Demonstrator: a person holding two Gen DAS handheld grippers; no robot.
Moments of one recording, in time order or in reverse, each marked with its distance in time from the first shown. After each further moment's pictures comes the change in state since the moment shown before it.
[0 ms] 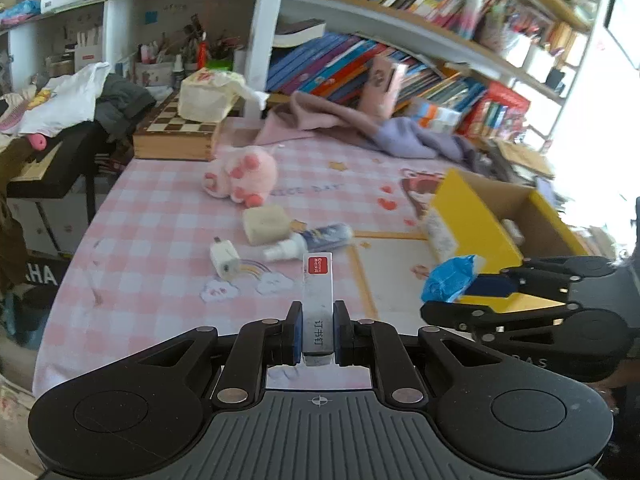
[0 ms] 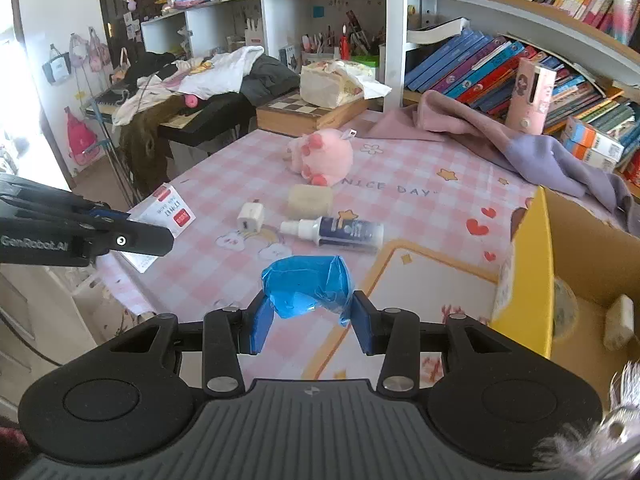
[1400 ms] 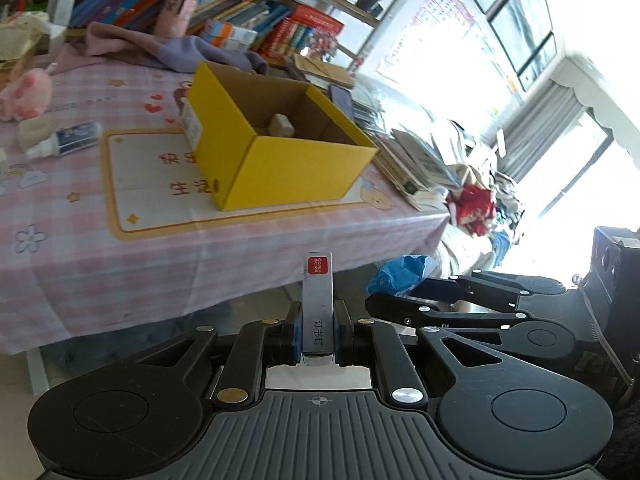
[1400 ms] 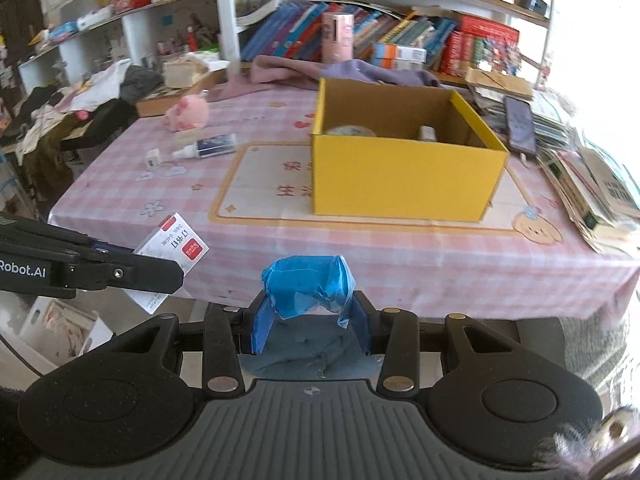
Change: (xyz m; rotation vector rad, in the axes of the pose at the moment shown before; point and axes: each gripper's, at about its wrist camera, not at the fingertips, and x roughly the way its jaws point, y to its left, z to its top) left arm -0.021 -0.122 -0.085 0.117 0.185 -0.510; right arm -0.176 0.014 -0.150 0.324 0.034 -0.365
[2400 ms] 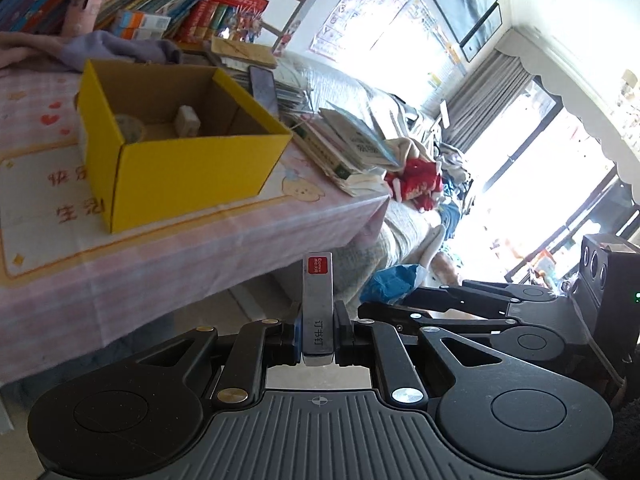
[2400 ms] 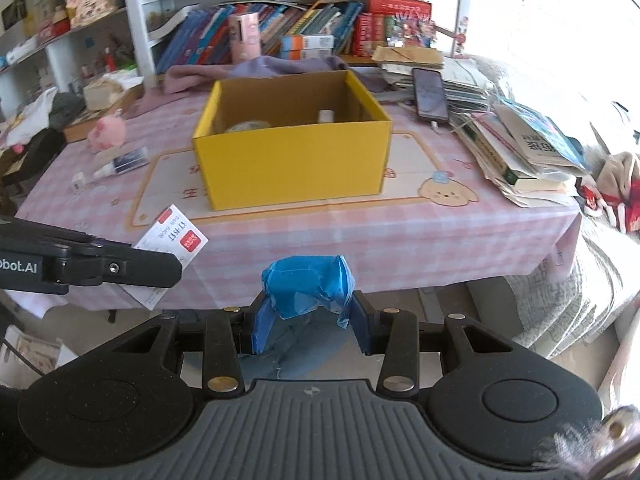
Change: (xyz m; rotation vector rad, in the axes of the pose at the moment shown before) left arm 0.065 -0.051 0.032 0.088 0.049 -0.152; right arm -0.023 -0.078 -0.008 0.139 0.011 -0.143
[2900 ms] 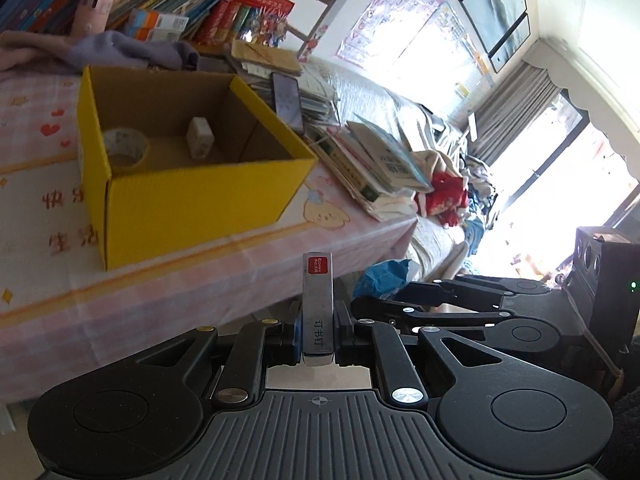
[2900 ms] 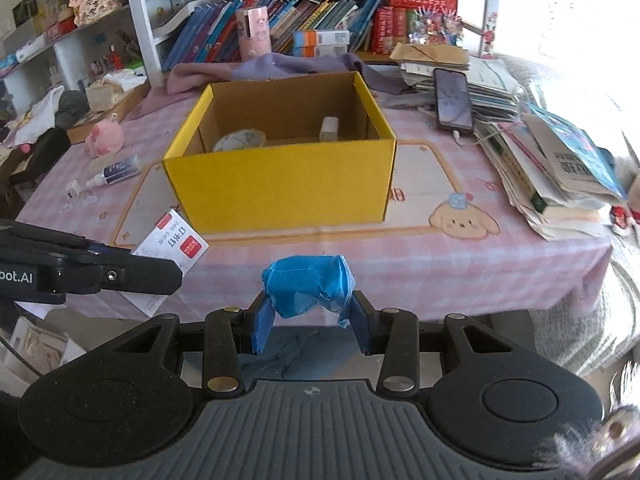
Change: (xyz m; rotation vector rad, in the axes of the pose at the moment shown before) left arm 0.044 0.009 0.044 -0.040 -0.018 0.073; right arm 0.057 -0.043 0.053 -0.051 0.023 0.108
